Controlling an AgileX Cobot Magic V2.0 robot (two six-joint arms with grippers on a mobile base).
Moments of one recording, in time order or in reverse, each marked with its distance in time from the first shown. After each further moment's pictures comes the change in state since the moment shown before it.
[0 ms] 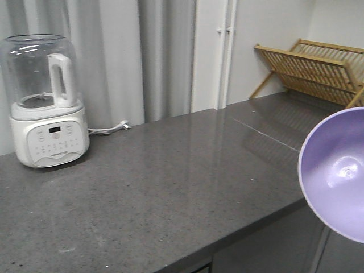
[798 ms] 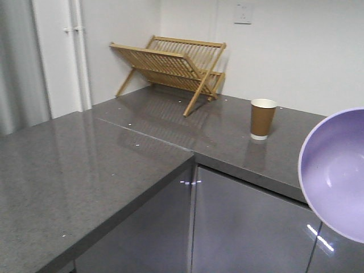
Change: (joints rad) left arm 0.000 0.000 0.000 0.000 0.000 0.000; right arm 0.000 0.000 0.000 0.000 0.000 0.000
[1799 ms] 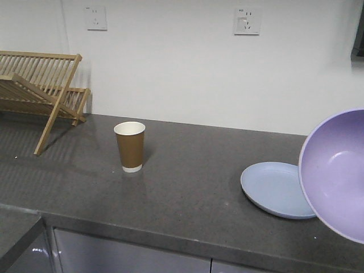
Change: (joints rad) left arm 0.000 0.000 0.000 0.000 0.000 0.000; right arm 0.000 0.000 0.000 0.000 0.002 0.000
